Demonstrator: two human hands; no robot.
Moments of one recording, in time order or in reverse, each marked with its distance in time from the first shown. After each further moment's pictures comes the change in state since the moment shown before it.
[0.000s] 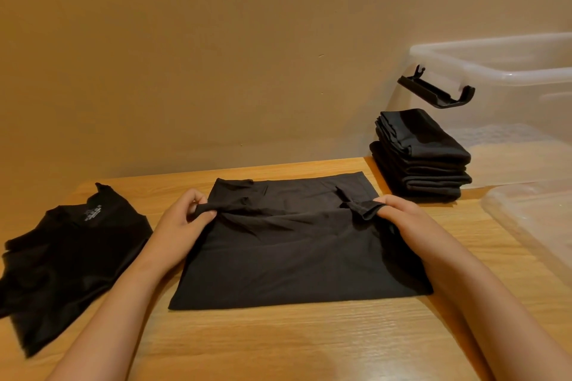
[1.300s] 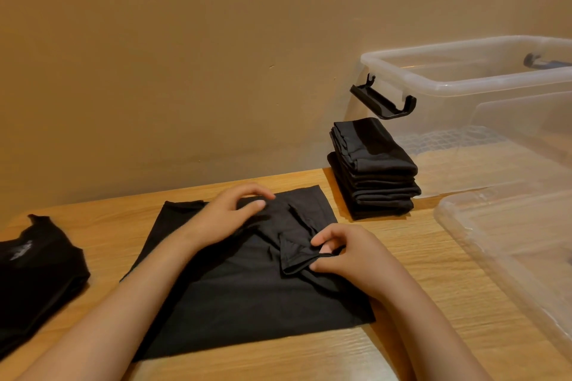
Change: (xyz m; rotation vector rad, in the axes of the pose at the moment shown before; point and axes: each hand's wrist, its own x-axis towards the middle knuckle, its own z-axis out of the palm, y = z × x) left_hand 0.069 0.072 0.106 0.116 -0.407 0.363; right_hand 0.006 0.018 -0.015 -0.265 -0.071 -0.099
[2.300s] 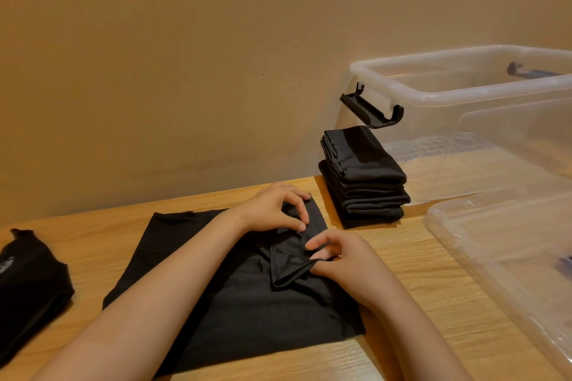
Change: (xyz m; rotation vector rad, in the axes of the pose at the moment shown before) left_hand 0.070 0.024 0.035 0.205 -0.316 0.112; right_hand -0.001 -0.002 -0.001 0.081 0.044 0.041
